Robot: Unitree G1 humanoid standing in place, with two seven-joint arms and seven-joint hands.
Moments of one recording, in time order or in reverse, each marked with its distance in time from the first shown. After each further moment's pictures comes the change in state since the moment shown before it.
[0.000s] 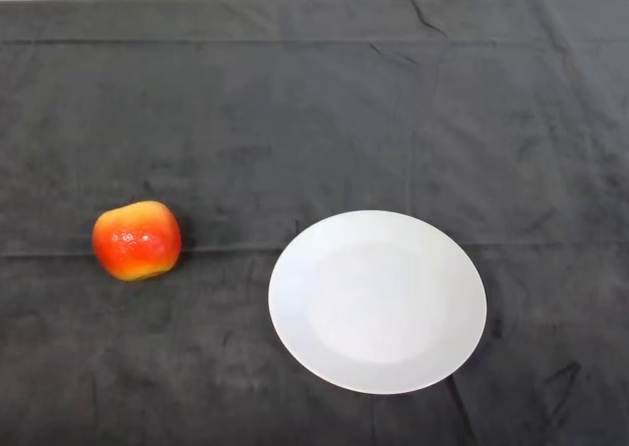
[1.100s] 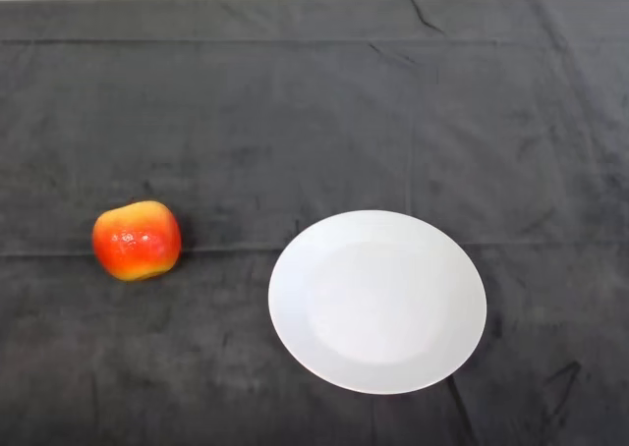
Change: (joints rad) left arm -0.049 -0.059 -0.043 0.000 0.121 -0.002 -0.005; right arm 0.000 0.000 0.000 0.000 0.000 0.000 0.000
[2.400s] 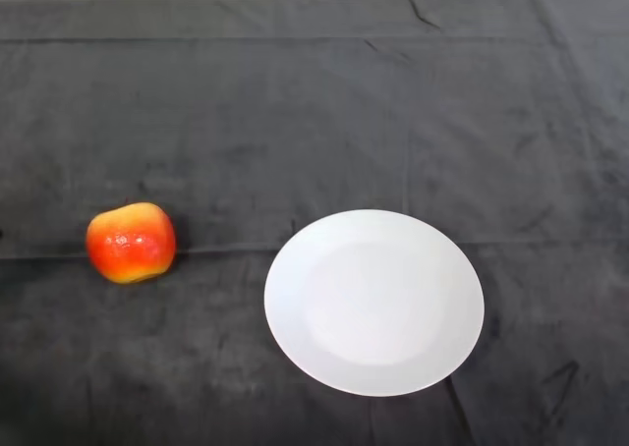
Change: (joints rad) left arm -0.069 -0.203 -0.259 0.000 0.273 -0.007 -0.131; right arm 0.000 0.000 0.000 0.000 0.000 0.000 0.001
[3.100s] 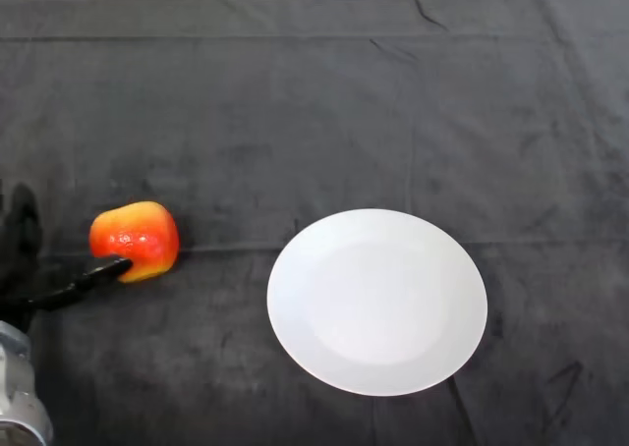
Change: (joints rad) left arm -0.003 -0.121 -0.160 -0.001 0.118 0.000 -0.066; right arm 0.000 0.000 0.000 0.000 0.000 0.000 0.000
